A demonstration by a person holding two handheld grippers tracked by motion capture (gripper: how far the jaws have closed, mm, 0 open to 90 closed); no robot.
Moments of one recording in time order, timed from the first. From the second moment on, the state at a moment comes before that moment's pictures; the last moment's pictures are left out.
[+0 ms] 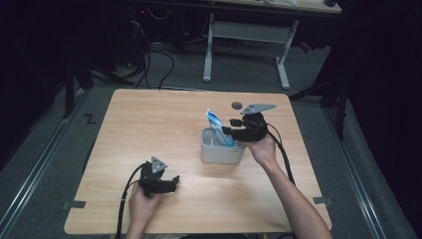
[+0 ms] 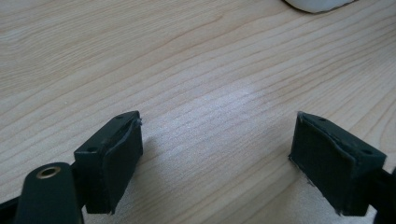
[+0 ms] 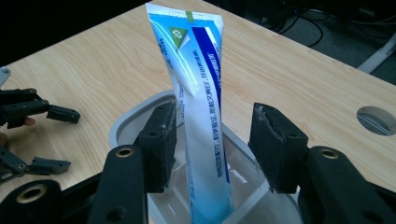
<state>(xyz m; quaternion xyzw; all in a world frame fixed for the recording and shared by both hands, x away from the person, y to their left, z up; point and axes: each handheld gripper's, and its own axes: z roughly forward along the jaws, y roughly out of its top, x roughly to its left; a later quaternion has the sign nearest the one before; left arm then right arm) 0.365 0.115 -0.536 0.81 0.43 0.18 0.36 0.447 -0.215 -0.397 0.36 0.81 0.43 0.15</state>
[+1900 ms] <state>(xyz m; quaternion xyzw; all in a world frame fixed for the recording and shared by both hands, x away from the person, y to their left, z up) 0.365 0.115 -0.536 0.81 0.43 0.18 0.36 0.418 -0.265 -0.373 0.38 0.79 0.44 0.18</state>
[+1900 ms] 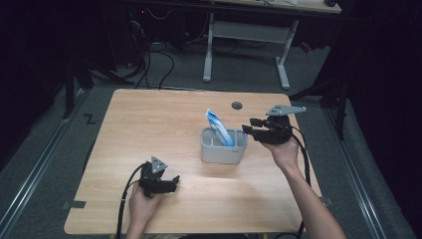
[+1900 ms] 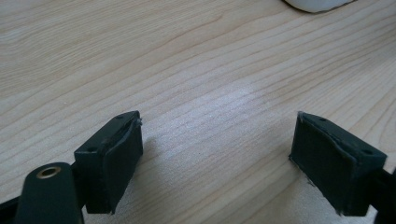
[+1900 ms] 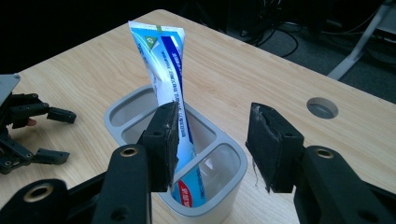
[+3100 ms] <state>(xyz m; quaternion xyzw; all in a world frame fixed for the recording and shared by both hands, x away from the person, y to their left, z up) 0.365 0.115 -0.536 0.81 0.43 0.18 0.36 0.395 -0.308 -0.377 0.41 0.76 0.46 0.19</state>
